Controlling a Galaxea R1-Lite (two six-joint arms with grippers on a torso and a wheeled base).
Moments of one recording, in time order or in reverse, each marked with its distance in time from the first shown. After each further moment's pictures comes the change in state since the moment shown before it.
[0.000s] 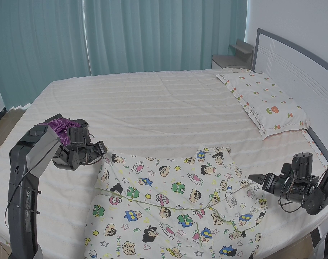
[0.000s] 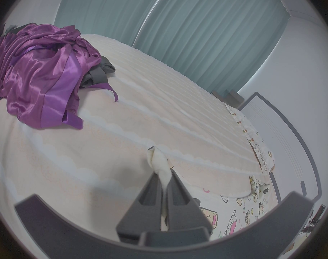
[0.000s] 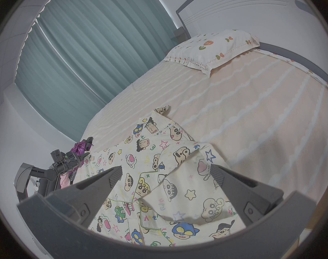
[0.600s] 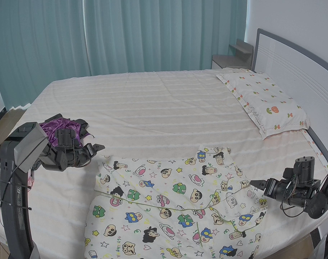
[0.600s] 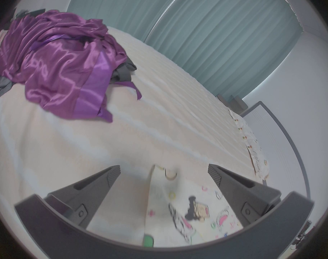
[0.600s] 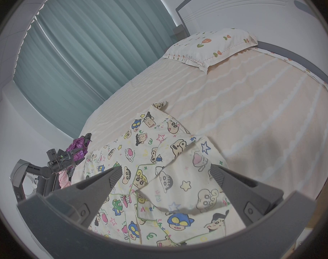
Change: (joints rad) left arm 0.074 -0.127 0.234 -0.013 -0.126 -0.061; right arm 0.001 -0.031 0.077 0.000 -0.001 -0.021
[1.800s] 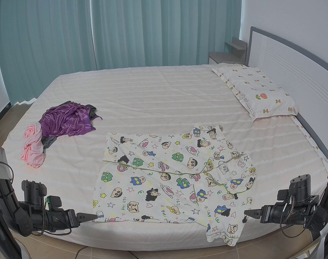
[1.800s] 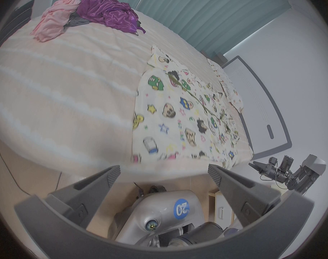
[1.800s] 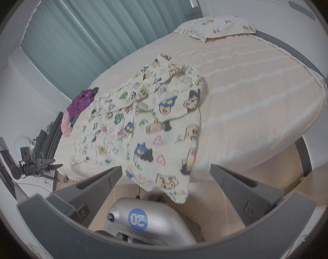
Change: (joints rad) left arm 0.000 -0.480 1.223 -0.465 -0.160 0.217; right arm 0.098 0.045 0.158 -0.018 0.021 -0.143
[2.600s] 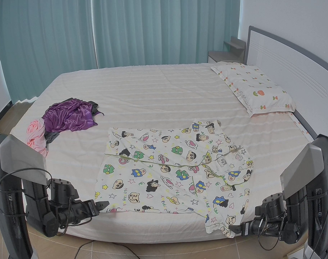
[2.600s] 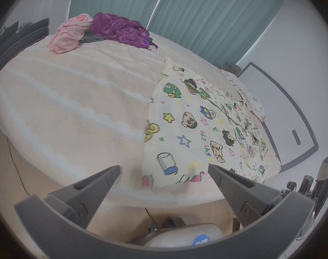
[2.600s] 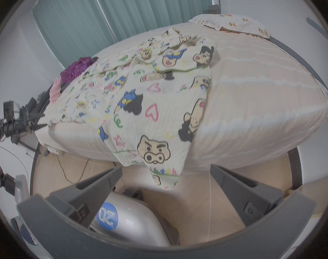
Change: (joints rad) left arm -0.228 0.320 -0.171 -0.321 0.416 -0.161; right arm 0.140 0.514 0.000 -0.418 -0.155 -0.105
